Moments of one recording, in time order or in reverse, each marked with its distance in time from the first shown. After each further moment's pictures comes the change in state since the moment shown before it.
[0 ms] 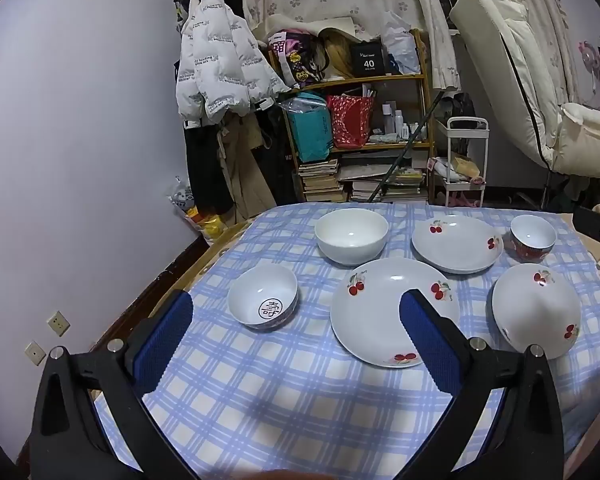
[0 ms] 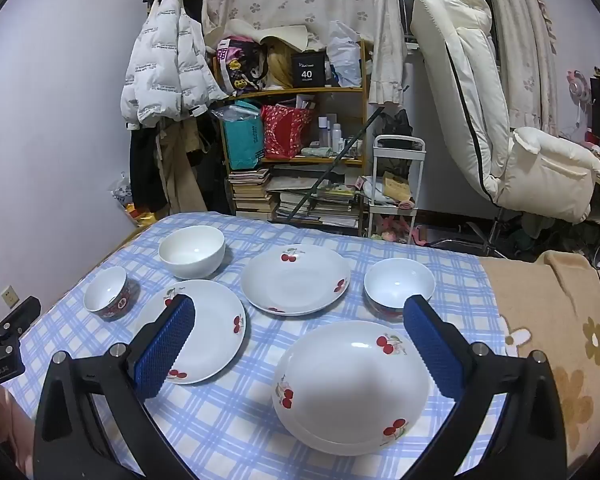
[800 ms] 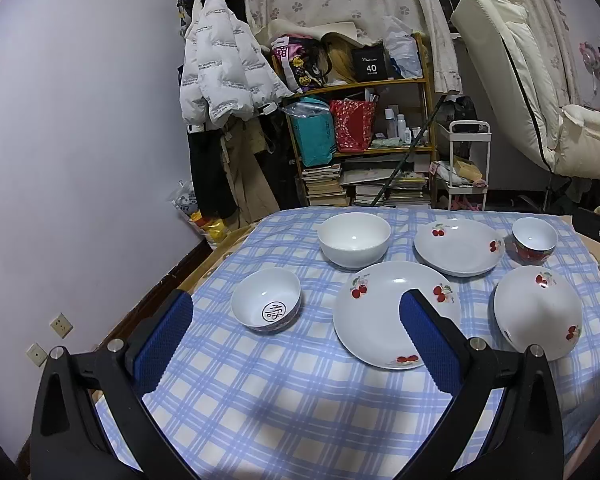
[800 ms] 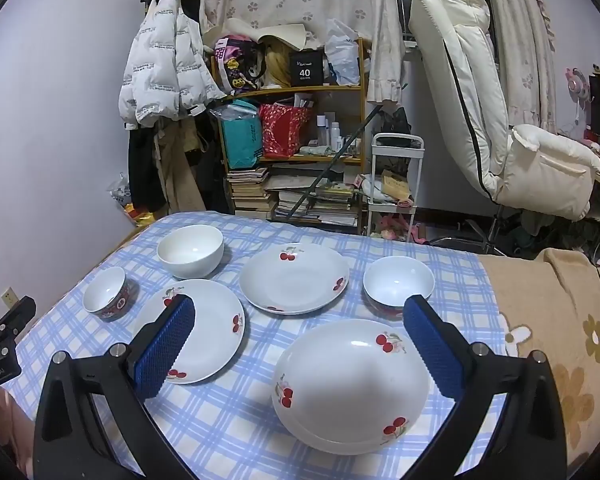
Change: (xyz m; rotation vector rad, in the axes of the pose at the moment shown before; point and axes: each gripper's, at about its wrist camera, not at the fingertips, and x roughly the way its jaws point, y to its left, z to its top) left arm -0.006 0.003 0.003 -0.008 -0.014 0.002; right arm 0.001 0.000 -0.001 0.003 0.002 0.001
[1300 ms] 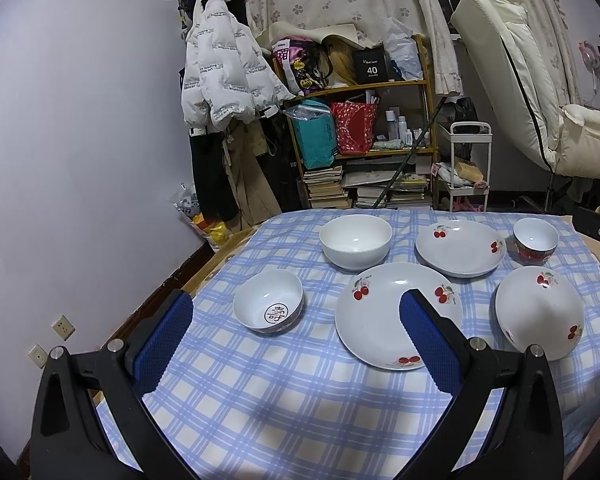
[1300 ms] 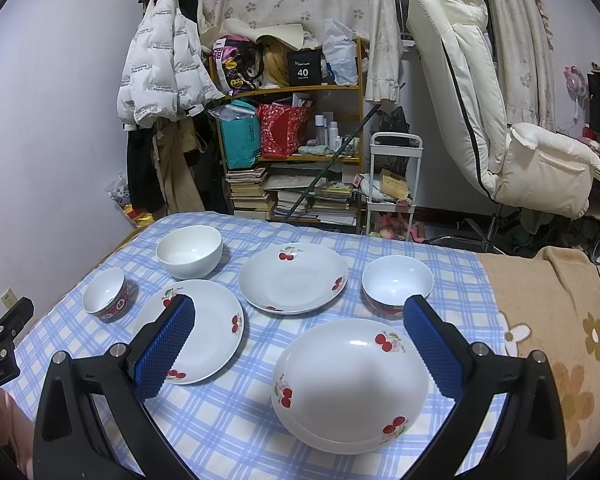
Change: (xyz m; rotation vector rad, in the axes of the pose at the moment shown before) left arm 0.000 0.001 0.001 0.004 -0.004 0.005; right arm -0.001 0.000 0.000 0.001 0.001 -0.001
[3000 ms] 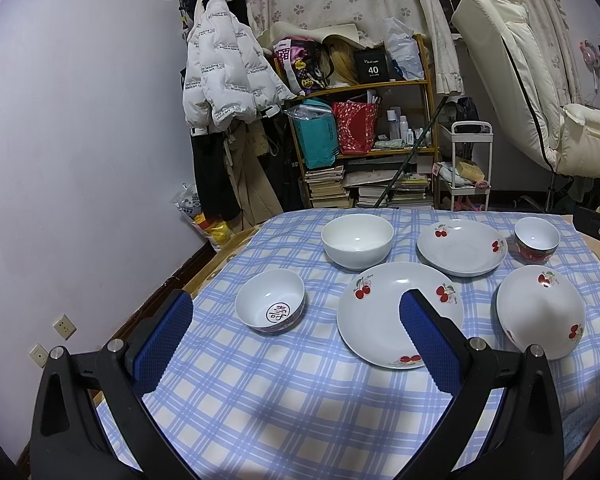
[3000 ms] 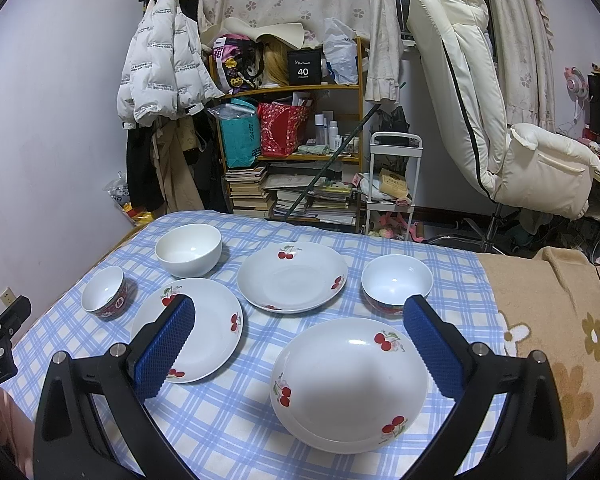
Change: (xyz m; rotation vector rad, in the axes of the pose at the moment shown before) left arm 0.000 0.000 -0.002 0.003 -0.006 0.005; right arm 0.000 0.001 0.000 0.002 0.004 0.000
